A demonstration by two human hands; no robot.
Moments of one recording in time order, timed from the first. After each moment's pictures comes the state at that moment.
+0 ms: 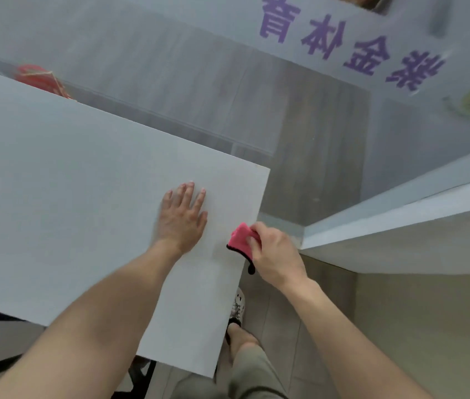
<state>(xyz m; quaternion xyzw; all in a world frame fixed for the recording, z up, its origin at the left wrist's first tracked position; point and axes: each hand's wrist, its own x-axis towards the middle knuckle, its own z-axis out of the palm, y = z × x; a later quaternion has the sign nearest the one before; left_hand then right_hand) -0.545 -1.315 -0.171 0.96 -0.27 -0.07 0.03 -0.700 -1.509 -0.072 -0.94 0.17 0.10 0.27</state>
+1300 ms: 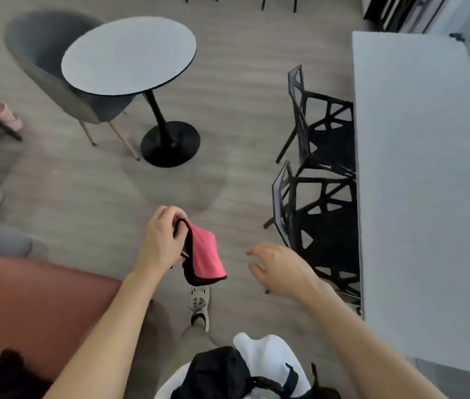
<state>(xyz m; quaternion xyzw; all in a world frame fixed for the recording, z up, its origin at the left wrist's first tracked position) -1.181 -0.970 0.010 0.80 0.52 0.21 0.23 -0.936 -1.129 0.012 -0.71 -0.64 0.28 0.05</state>
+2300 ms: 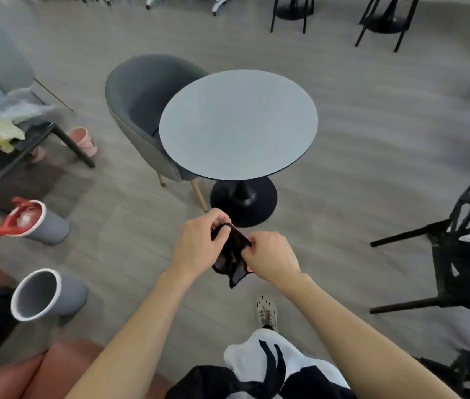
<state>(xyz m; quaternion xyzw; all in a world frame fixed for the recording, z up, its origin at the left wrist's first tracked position) -1.284 -0.446 0.051 0.77 0.54 0.19 0.28 -1.103 -0.502 0.030 -0.74 -0.58 0.32 0.12</state>
